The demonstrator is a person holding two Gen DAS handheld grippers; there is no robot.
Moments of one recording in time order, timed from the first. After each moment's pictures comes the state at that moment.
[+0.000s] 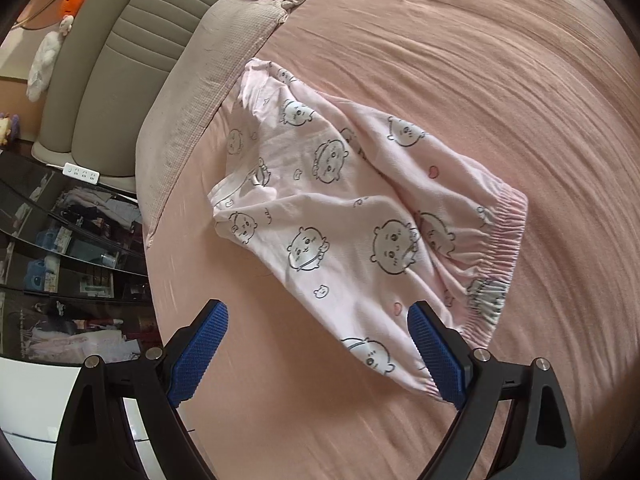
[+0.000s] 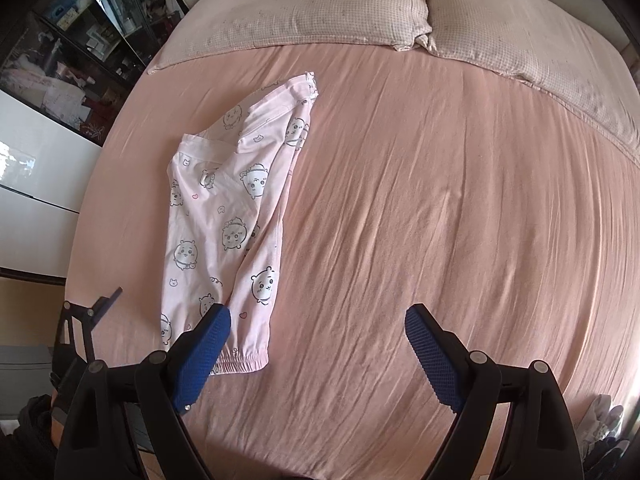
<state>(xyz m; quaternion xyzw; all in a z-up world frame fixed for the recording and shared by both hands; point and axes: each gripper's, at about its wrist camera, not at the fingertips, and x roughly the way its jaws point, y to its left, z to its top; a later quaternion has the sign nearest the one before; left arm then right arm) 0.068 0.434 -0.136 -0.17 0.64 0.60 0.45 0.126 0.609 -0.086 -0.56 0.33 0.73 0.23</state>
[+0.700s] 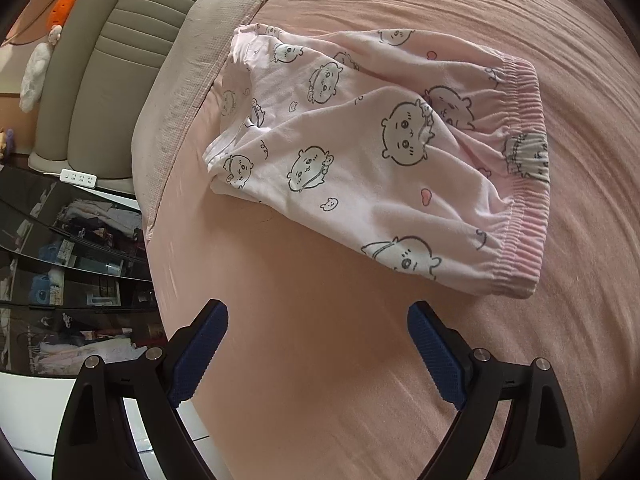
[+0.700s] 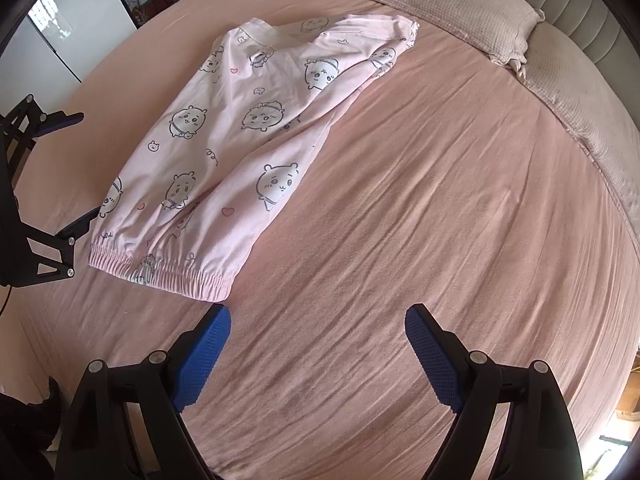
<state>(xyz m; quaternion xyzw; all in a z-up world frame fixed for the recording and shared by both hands) 0.039 0.381 -0.170 -0.14 0.67 0.57 0.45 0.126 0.523 -0.166 -0.62 0.14 0.76 0.15</state>
